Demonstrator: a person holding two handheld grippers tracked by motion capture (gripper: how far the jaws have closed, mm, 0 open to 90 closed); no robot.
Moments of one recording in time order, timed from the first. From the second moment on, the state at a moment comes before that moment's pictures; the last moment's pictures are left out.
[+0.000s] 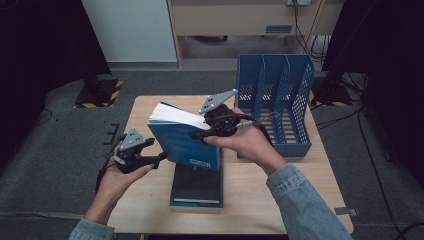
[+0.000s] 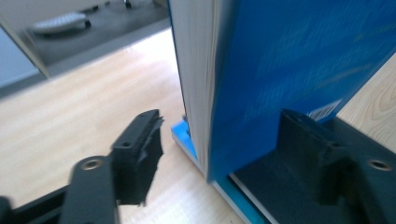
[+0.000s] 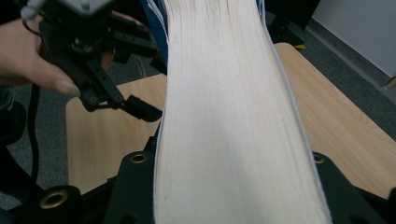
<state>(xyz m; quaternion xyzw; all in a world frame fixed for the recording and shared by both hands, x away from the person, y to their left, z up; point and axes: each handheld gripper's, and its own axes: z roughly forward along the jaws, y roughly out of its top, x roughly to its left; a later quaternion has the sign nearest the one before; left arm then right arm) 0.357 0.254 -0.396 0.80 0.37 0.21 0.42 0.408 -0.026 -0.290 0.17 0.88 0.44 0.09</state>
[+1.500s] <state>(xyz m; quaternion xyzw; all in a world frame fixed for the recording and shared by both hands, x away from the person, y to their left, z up) 0.377 0.301 -0.493 0.79 0.48 0.20 0.32 0.453 -0.034 -0.287 0.33 0.83 0.46 0.04</state>
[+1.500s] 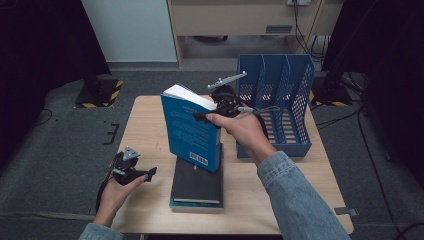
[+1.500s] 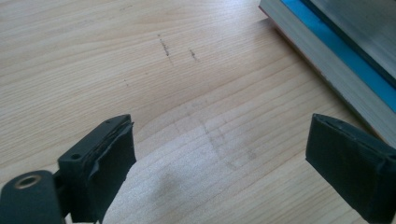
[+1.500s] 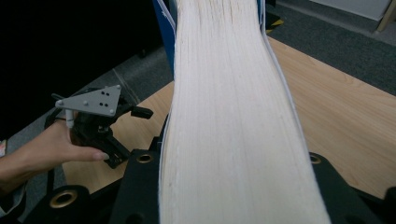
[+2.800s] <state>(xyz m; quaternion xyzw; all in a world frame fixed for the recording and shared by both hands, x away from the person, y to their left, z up) 0.401 0.300 -0.525 0.82 0.46 0.19 0.27 0.457 -0.104 -0.264 0.42 0.77 0.47 0.08</state>
